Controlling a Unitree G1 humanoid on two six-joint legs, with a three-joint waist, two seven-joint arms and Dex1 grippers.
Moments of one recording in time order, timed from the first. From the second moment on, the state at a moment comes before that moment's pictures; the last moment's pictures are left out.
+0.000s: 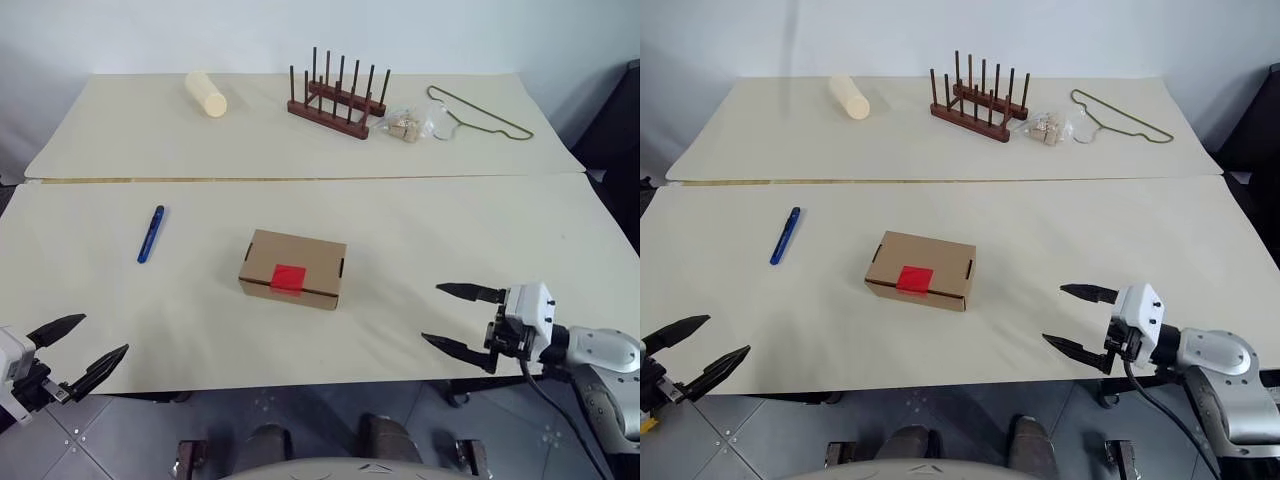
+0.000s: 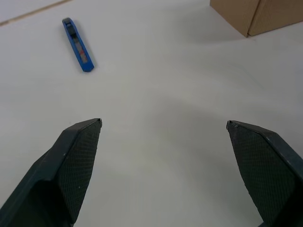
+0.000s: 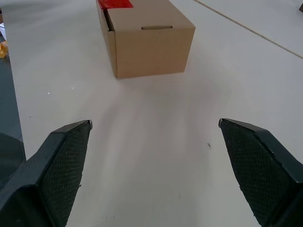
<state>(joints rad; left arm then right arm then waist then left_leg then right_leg) 0.49 0.68 0.77 -0.19 -0.51 0.15 -0.92 0.06 -0.72 -0.20 -0.23 0.48 0.06 1.13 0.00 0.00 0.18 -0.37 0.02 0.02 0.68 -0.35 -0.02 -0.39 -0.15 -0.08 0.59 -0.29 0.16</state>
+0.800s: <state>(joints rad) -0.14 0.76 0.38 -0.06 -0.40 0.22 -0.84 -0.12 -0.72 0.13 -0.30 0.47 0.26 1.21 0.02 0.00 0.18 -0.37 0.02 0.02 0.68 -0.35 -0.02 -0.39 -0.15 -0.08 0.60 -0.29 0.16</state>
